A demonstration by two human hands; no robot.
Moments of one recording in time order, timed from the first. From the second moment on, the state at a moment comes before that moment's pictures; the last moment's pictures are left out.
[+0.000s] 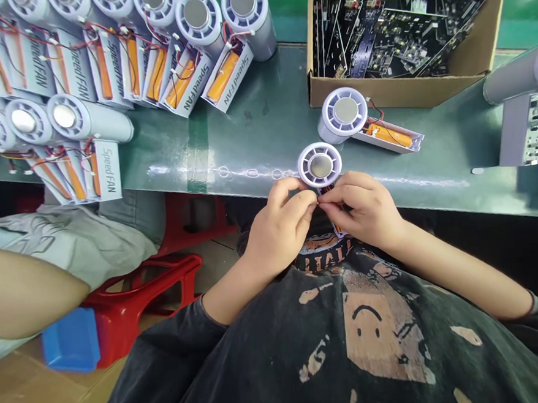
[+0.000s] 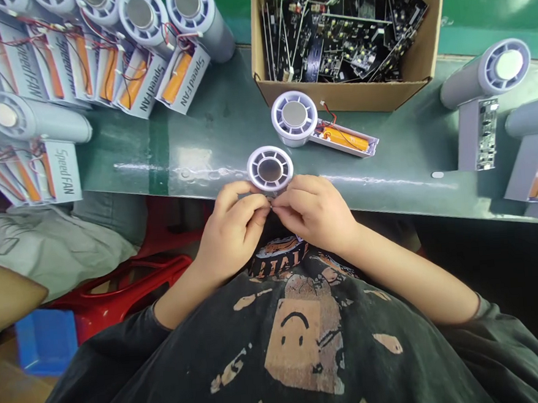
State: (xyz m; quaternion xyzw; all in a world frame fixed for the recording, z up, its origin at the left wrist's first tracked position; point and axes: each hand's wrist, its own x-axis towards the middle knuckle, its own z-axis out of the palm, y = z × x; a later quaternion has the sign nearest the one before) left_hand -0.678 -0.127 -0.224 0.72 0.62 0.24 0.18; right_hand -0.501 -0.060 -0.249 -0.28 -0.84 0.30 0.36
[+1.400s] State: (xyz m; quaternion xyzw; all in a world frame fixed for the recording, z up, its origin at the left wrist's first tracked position) left_hand -0.675 -0.135 -0.235 0.69 0.57 0.36 0.27; right_hand -0.498 -0.055 -0.249 -0.32 -0.79 0.40 0.32
